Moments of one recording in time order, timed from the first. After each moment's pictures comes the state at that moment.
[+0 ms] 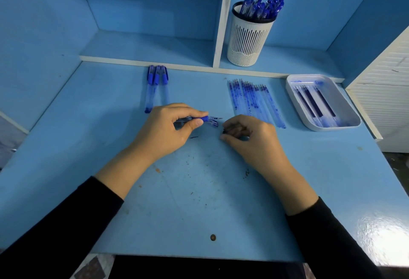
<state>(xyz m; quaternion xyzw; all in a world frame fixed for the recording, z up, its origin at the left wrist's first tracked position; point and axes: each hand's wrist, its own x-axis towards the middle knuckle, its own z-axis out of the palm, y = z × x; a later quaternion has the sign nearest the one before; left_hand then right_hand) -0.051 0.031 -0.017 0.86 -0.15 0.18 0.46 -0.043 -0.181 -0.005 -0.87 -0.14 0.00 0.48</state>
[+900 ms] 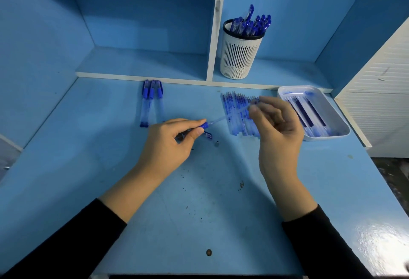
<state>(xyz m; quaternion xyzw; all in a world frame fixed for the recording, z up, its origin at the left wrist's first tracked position) -0.054 0.009 -0.020 0.83 -0.12 0.26 0.47 -0.036 -0.185 0.018 -0.59 -0.01 -0.17 0.79</state>
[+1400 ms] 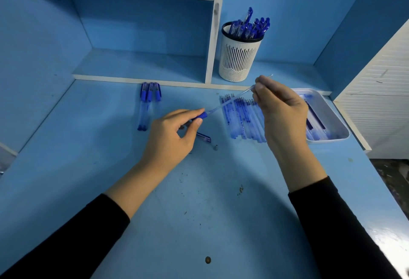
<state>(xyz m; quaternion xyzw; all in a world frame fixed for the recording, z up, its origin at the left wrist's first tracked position) -0.033 0.005 -0.018 0.84 -0.12 0.31 0.44 0.018 -0.194 0.034 -0.53 0.02 -0.13 0.84</state>
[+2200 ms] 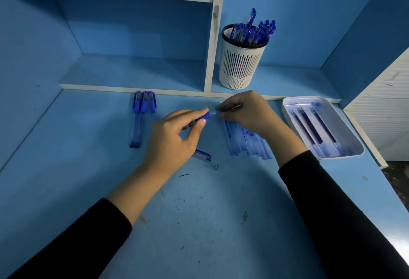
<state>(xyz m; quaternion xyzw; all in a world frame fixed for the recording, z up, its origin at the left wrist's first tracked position) 0.004 0.003 -0.017 0.83 -0.14 0.33 0.43 0.093 -0.176 0.021 -0.90 -0.12 0.08 0.42</state>
